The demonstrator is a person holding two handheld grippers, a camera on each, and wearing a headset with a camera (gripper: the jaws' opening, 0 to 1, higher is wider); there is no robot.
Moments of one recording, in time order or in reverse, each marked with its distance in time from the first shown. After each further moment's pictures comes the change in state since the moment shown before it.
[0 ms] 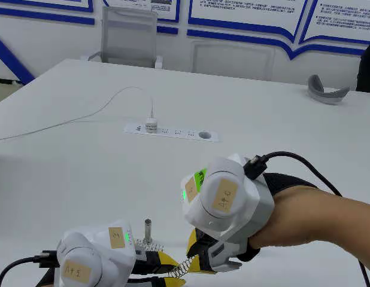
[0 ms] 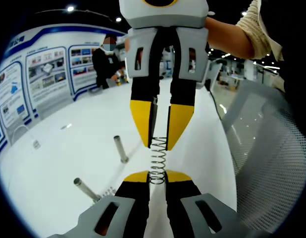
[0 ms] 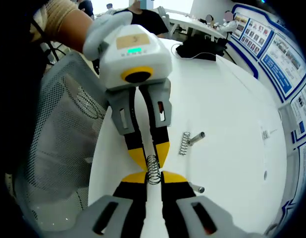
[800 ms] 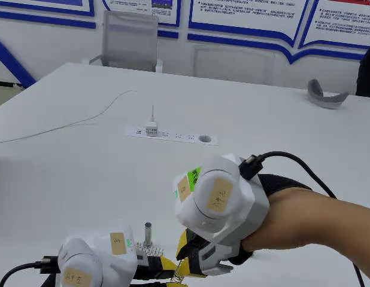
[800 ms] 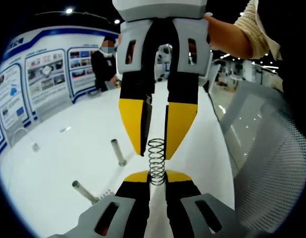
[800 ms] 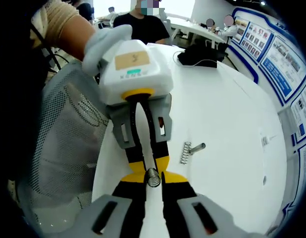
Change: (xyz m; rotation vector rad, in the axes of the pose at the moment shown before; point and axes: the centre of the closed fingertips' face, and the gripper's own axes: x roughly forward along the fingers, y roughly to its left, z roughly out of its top) left arm 0.000 -0.005 0.005 0.010 -0.020 -0.006; right arm -0.003 0.004 0.016 -0.005 -0.033 0.004
